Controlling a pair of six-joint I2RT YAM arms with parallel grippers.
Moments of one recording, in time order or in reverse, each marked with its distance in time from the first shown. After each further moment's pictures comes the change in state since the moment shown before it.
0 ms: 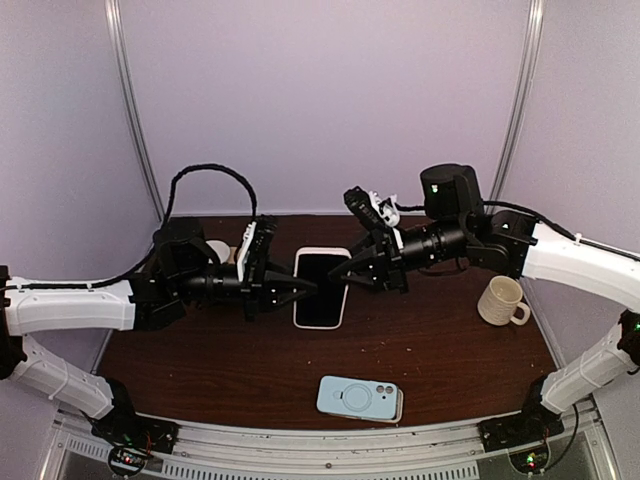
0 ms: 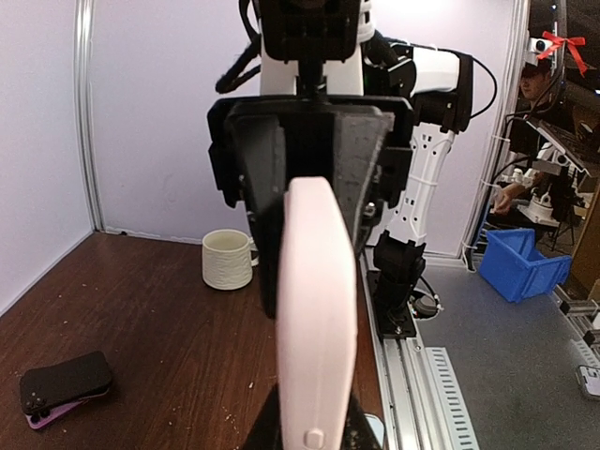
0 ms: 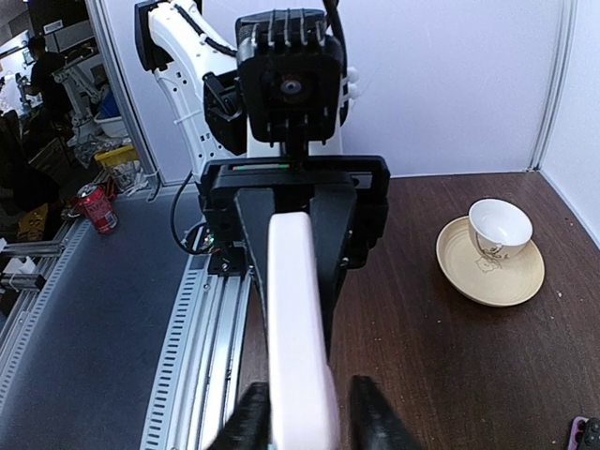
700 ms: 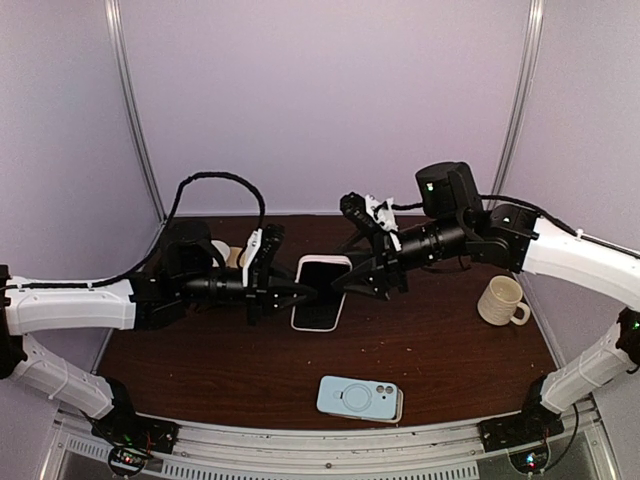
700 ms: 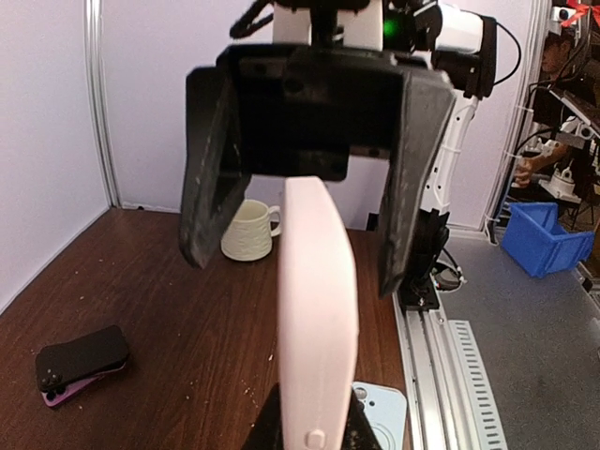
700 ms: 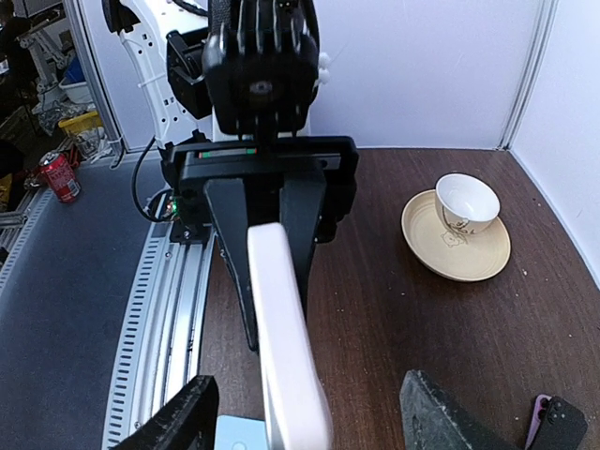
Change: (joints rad) left arm -0.002 0.006 0.003 -0.108 -0.057 0.078; right arm 0.010 0.013 0.061 -0.136 0.116 -0.120
